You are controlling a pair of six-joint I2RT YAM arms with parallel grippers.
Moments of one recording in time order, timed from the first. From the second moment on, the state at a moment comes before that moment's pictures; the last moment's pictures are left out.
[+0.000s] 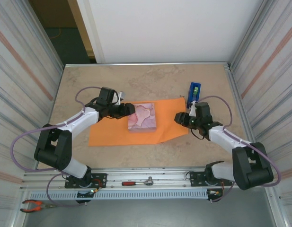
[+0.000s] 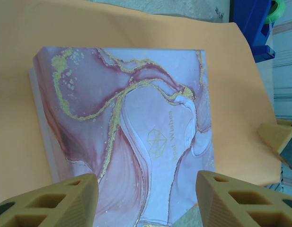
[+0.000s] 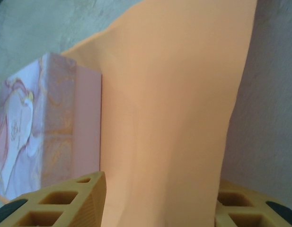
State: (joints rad) left arm -0.38 1.51 0.94 -0.30 0.51 -0.56; right arm 0.27 1.23 0.51 -0.04 -0.34 0.59
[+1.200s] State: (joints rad) left arm -0.52 1.57 1.15 -0.31 0.48 -0.60; right arm 0.74 1.39 0.84 -0.24 -0.23 0.59
